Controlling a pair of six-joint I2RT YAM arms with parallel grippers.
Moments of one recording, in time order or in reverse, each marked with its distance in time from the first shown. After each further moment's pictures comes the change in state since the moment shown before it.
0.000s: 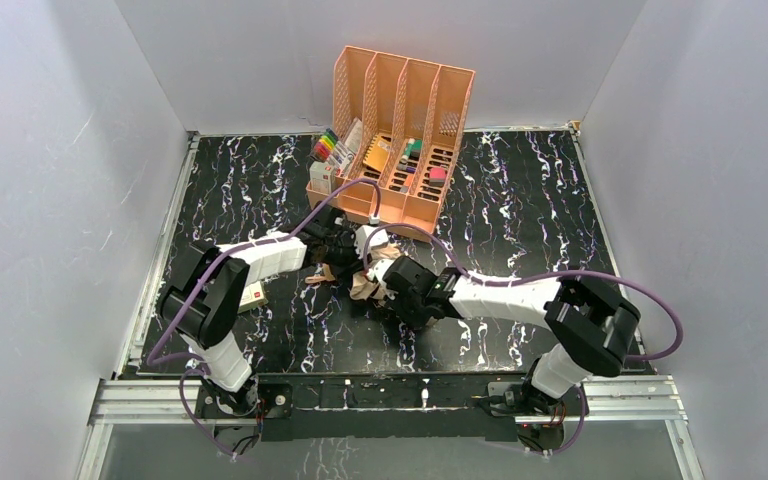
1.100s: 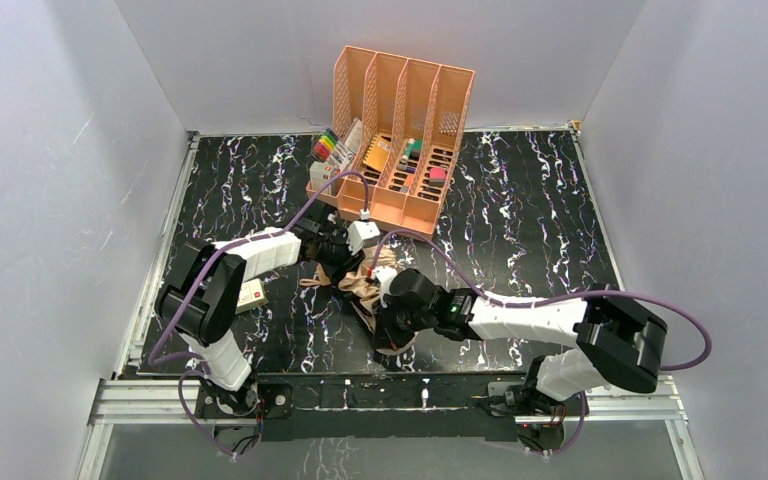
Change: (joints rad) left arm 0.069 0.008 0.016 -0.082 0.055 -0.073; right arm 0.104 -0.137 -0.127 0.352 -0.347 0.471
